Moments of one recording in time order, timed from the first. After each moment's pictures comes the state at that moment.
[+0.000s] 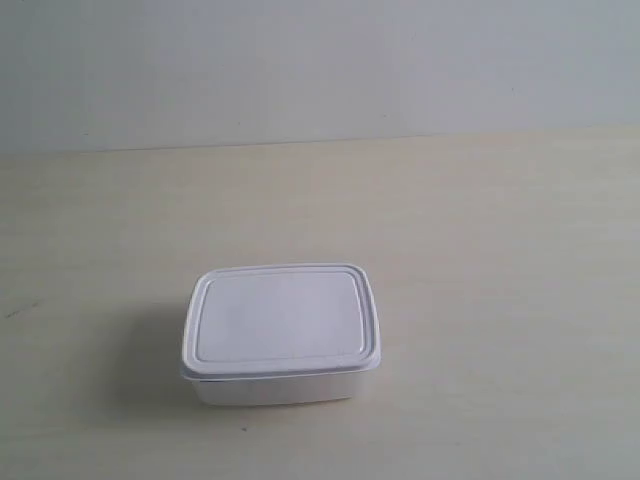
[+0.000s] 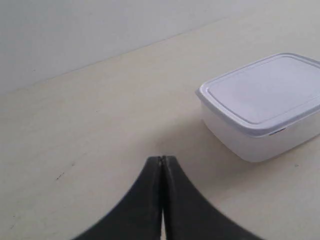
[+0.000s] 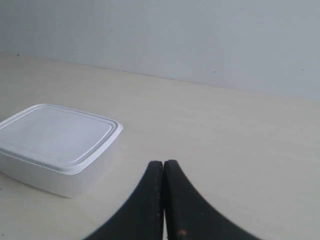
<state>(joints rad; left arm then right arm) -0.16 0.00 0.00 -0.19 0.37 0.34 0.42 0.01 0.00 0.05 0.27 -0.10</state>
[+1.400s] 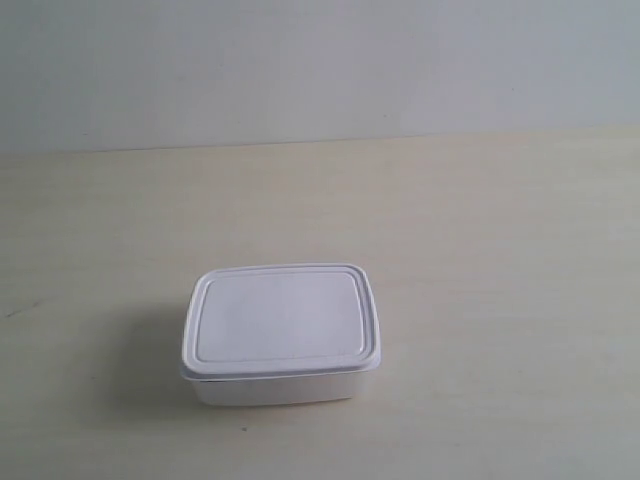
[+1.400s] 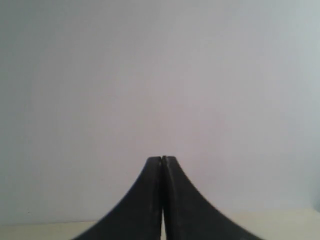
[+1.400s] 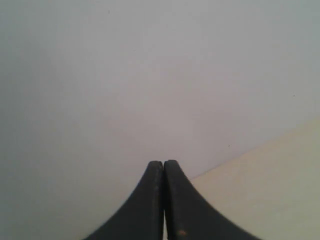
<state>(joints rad) -0.16 0.33 -0.43 -0.58 -0.03 0.36 0.42 0.43 -0.35 1.32 -0.17 -0.71</state>
